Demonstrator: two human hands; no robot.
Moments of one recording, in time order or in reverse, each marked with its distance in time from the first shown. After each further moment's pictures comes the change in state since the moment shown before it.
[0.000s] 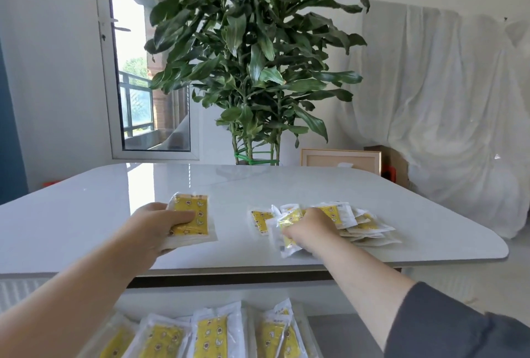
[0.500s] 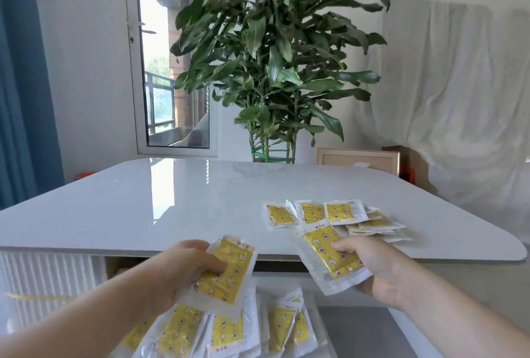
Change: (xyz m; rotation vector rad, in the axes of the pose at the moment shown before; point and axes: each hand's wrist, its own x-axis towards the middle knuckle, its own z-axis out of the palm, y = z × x) left_hand -0.070 -0.036 -0.004 0.177 -0.285 -0.171; right_hand -0.072 0.064 -0.050 0.792 -0.374 0.163
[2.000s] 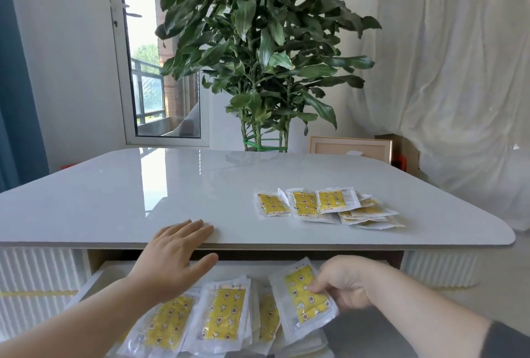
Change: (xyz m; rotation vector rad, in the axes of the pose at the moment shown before) left_hand 0.059 -0.045 -0.019 1.309 0.360 0.689; right_hand 0.052 0.048 0.009 -0.356 -0.243 0.358
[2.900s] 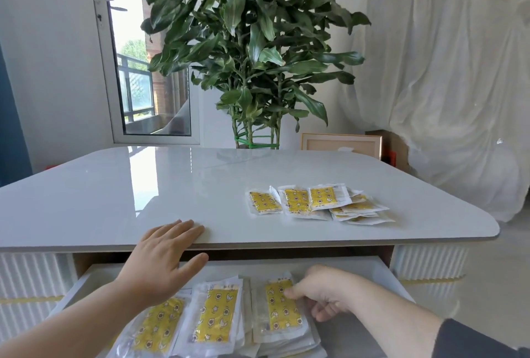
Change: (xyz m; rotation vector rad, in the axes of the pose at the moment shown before) left_hand 0.001 -0.002 0.004 -0.015 0.004 0.002; right_hand 0.009 0.008 0.023 -0.401 0.146 -0.006
